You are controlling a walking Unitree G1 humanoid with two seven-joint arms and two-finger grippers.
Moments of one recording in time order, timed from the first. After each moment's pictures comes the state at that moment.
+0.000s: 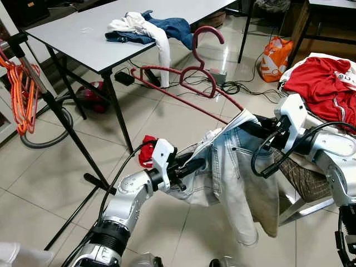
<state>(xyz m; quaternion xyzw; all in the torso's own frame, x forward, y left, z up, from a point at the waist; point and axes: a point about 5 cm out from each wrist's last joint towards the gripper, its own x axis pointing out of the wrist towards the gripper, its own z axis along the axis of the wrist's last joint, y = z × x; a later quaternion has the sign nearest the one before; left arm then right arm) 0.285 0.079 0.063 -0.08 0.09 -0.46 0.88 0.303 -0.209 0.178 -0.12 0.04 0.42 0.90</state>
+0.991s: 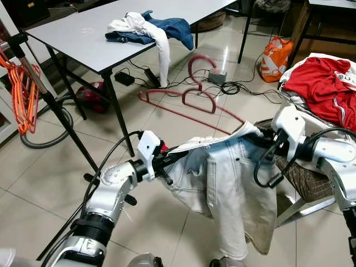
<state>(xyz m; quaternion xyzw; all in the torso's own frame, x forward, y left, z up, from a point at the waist) 0.298 0.115 0.081 -0.01 0.07 -0.46 0.89 0.300 -0.224 0.155 -0.21 0.09 0.43 0.88</state>
